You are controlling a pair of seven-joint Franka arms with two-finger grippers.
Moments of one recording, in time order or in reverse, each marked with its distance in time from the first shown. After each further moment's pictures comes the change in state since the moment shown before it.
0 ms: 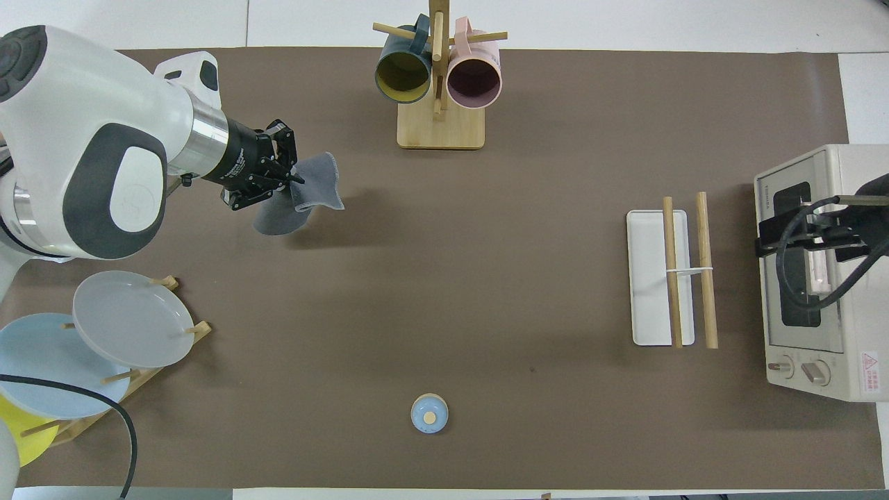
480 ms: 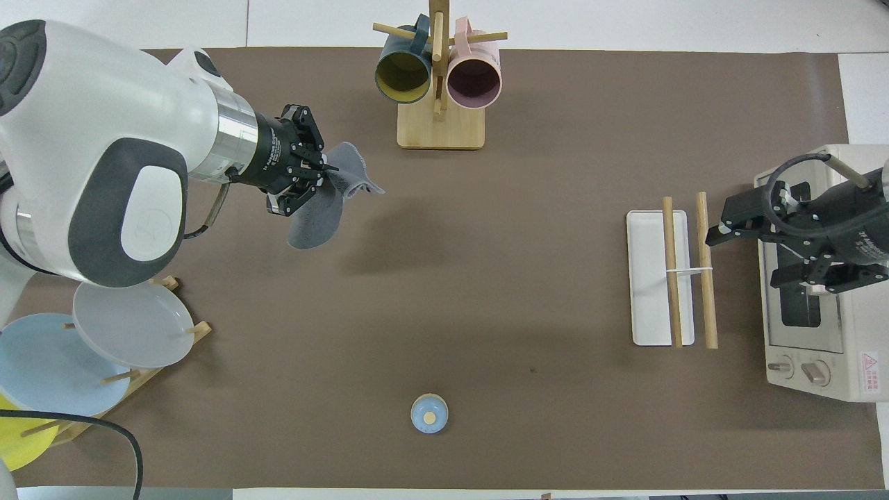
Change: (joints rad) left arm -0.001 -0.043 -0.093 0.039 -0.021 0.040 -0.566; right arm -0.005 -0.003 -0.004 -0.013 0.278 -0.013 0.469
